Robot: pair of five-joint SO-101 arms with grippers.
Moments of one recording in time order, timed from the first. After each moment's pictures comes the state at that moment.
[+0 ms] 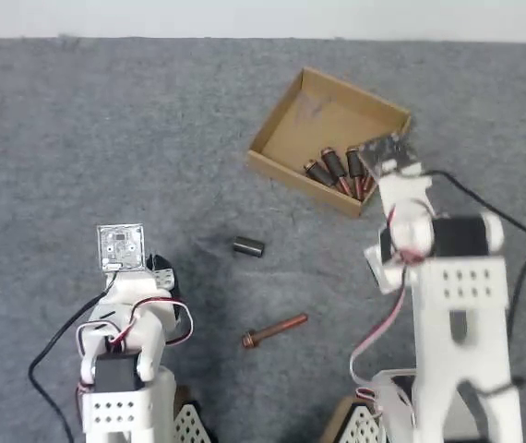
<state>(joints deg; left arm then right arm) -8.8 -103.2 97.4 61.5 6.5 -6.9 -38.9 28.2 94.4 21.3</state>
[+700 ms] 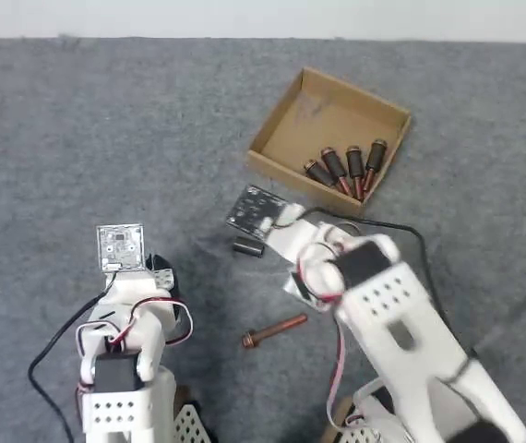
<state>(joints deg) -9.0 -103.2 97.4 61.5 6.4 -34.6 -33.4 42.9 67.3 31.3</state>
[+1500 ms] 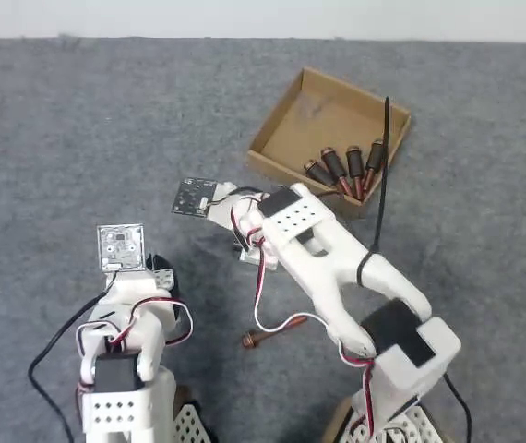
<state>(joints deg) -9.0 -103.2 97.4 61.5 6.3 -38.9 10.8 16.6 55.2 41.6</state>
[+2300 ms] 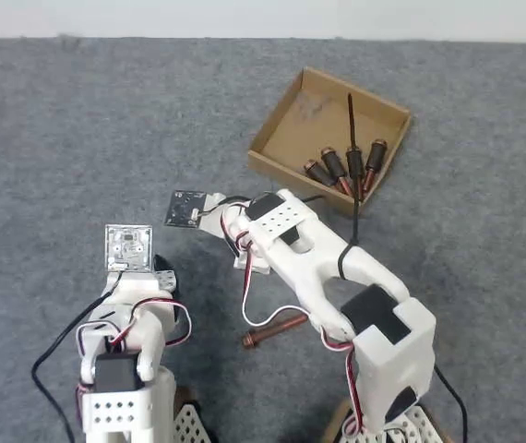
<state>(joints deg) -8.9 -103.2 97.4 61.5 1.9 -40.8 18.9 14.8 51.3 42.8</state>
